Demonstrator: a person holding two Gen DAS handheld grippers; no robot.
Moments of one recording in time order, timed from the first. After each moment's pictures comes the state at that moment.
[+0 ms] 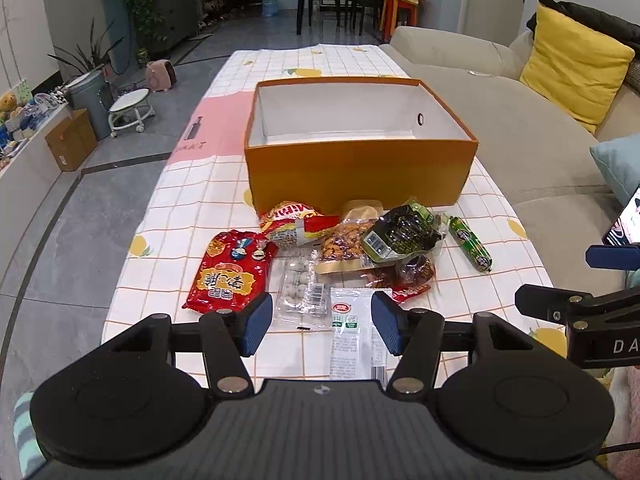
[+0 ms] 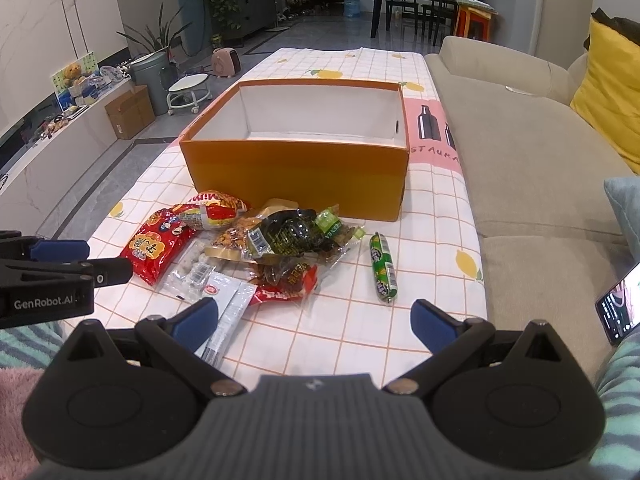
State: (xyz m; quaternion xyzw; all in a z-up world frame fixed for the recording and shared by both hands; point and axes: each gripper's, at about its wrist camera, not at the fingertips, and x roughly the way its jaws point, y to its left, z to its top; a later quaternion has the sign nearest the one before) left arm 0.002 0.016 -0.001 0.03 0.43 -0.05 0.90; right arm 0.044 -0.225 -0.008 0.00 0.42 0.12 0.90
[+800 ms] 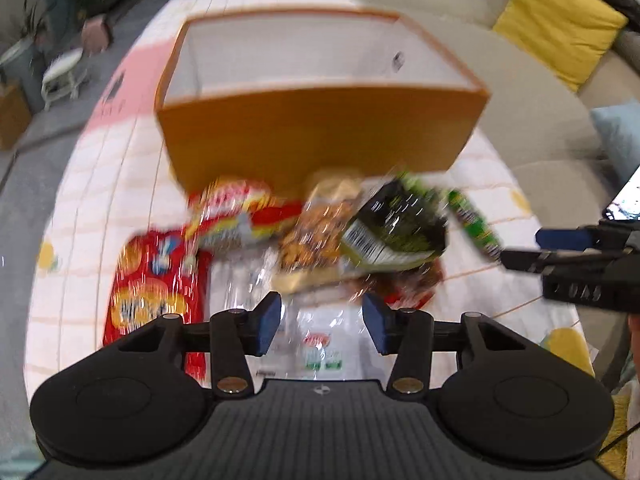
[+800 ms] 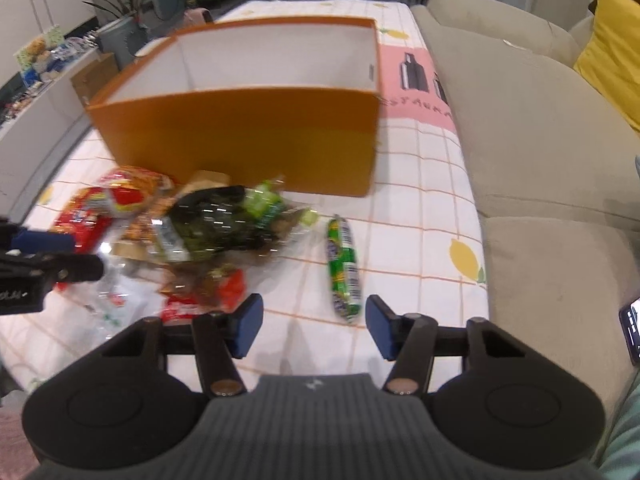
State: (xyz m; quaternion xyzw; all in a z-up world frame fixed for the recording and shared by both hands) left arm 0.095 0.012 -0.070 0.01 0.51 -0.12 0.85; right arm 0.141 -0.249 -0.087 -0.01 0.48 0.09 0.87
